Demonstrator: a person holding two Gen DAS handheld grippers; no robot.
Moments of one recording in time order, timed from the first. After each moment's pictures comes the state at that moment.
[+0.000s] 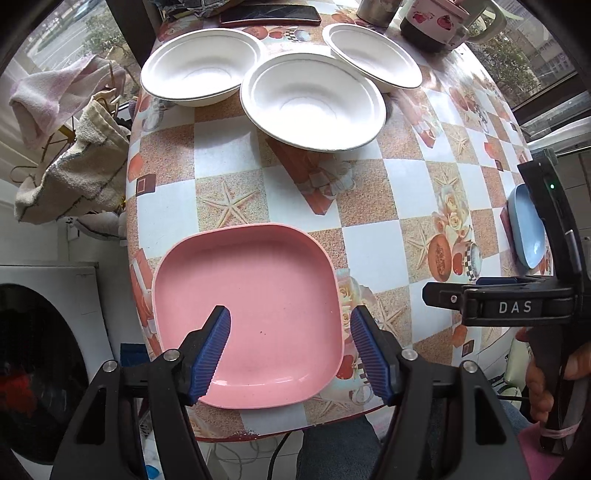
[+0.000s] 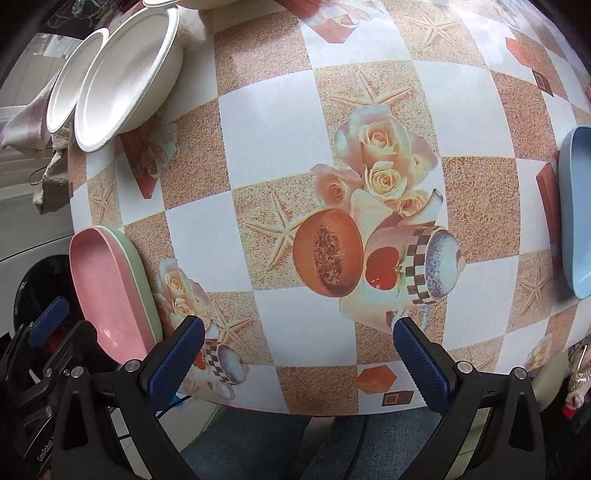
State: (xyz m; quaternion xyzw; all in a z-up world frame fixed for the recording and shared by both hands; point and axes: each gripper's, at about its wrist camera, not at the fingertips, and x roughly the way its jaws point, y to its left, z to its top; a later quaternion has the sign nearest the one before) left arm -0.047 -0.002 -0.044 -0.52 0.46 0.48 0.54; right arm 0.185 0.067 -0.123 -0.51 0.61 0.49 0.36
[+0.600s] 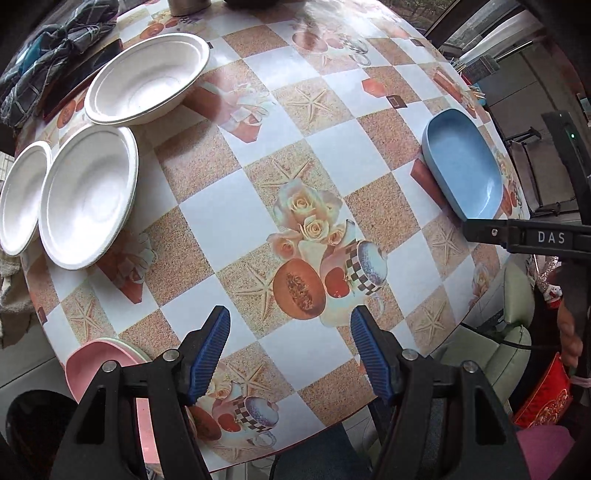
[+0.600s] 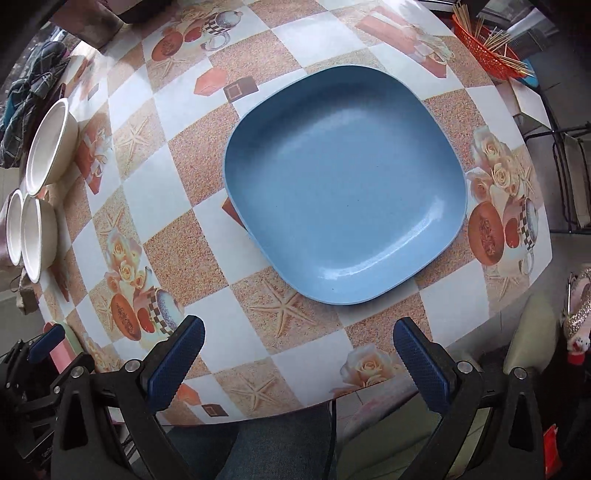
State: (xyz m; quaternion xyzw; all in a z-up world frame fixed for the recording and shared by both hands) left arm 0.128 0.069 -0.056 -0.44 0.55 0.36 0.61; right arm 0.494 0.089 -0.064 -0.44 0.62 0.42 0.50
